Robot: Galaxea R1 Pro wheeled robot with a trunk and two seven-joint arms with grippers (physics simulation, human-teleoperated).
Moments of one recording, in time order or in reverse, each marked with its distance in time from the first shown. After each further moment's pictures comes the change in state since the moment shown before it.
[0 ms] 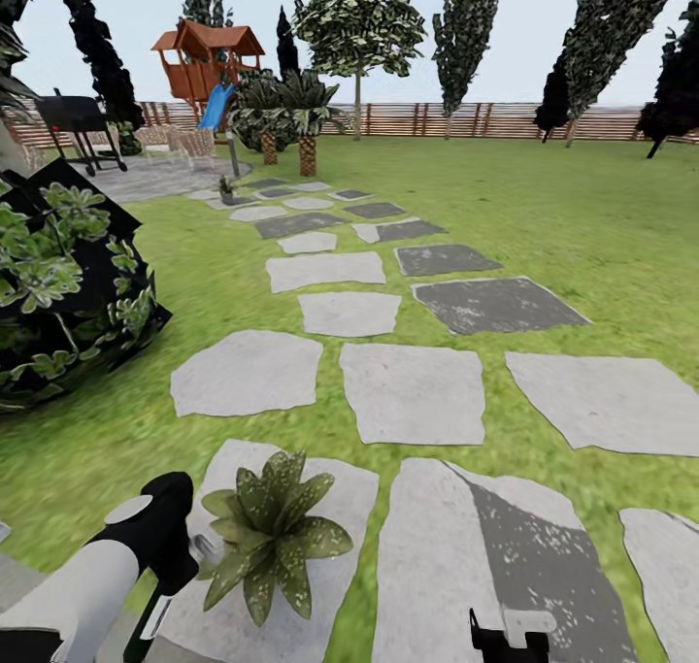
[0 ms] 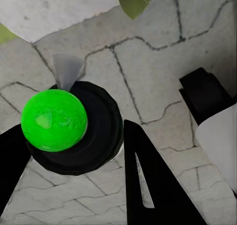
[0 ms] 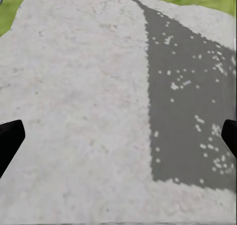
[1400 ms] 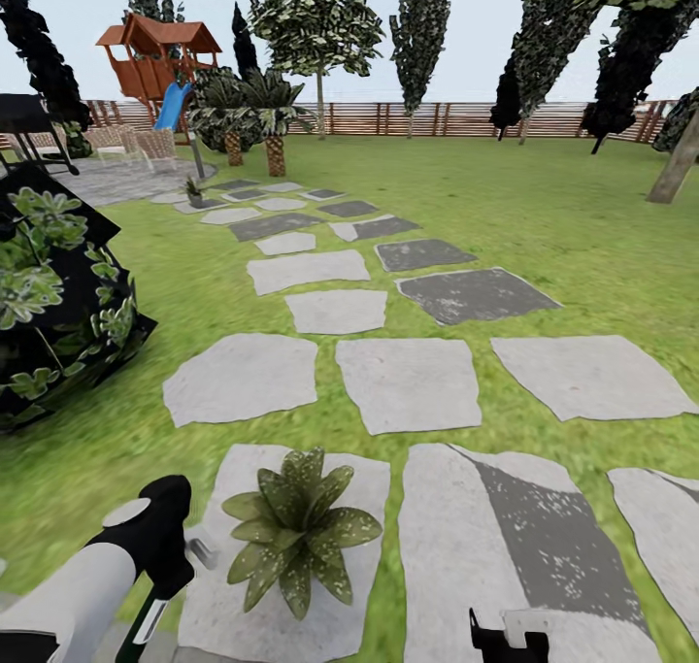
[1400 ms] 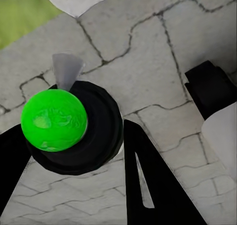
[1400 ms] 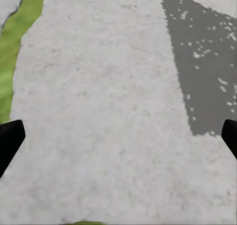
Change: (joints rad) left arm 0.007 0.010 -0.020 0.005 0.007 -0.001 0.010; right arm 0.000 0.000 -0.001 0.000 0.001 -0.001 0.000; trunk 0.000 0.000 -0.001
